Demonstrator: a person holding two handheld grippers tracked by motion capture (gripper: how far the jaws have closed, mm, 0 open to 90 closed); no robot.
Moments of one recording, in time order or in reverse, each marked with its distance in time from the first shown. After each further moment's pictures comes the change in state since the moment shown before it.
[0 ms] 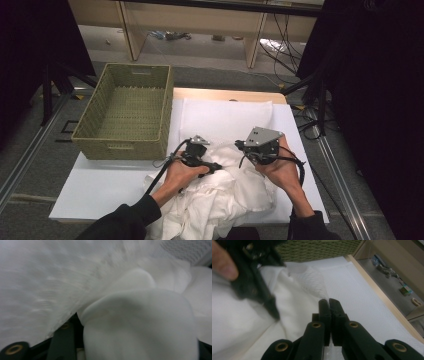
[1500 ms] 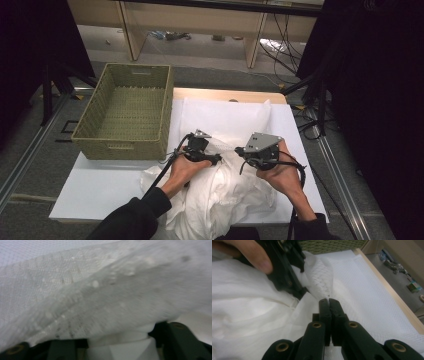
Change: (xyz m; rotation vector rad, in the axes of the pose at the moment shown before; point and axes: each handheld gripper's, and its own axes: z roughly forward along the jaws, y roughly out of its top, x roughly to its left) left arm 0.001 0.010 0.010 0.020 0.074 -0.011; right arm 0.008 -0.006 -0.003 0.042 0.040 -0.005
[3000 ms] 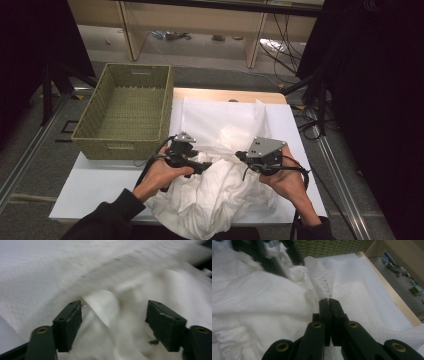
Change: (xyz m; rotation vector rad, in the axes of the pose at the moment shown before) left arm -0.001 -0.014 -0.061 0.028 -0.124 0.094; right arm 0.007 0.000 -0.015 -0.020 0.018 -0.021
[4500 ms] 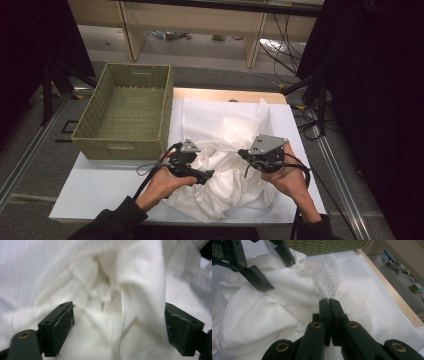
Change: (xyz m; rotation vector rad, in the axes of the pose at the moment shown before) left arm -0.006 -0.017 0.014 0.022 0.127 0.045; right arm -0.007 -0.003 0.001 0.012 -0.003 0.013
